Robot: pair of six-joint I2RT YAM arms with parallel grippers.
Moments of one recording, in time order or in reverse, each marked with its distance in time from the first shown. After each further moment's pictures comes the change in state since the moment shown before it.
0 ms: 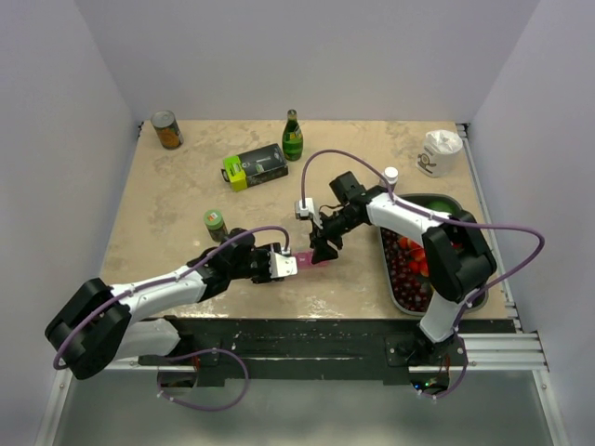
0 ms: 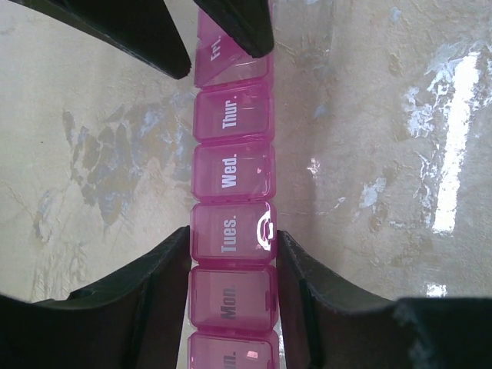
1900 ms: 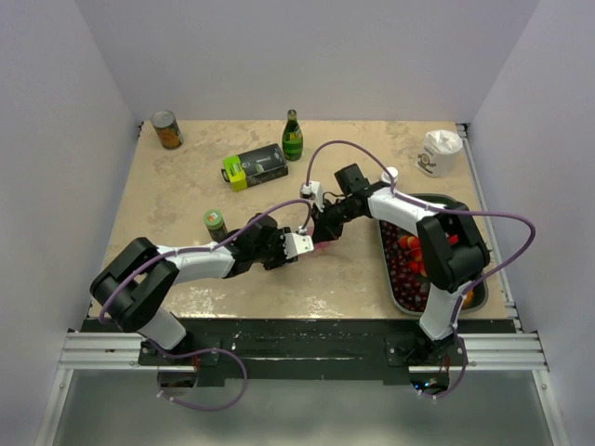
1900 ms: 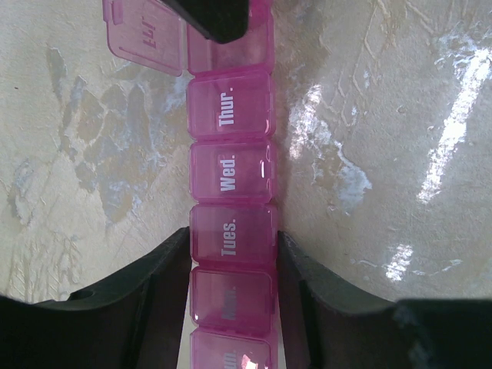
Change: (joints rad) left arm 0.013 0.349 0.208 -0.007 -0.168 -0.085; right arm -0.068 0.067 0.026 0.159 0.073 0.319
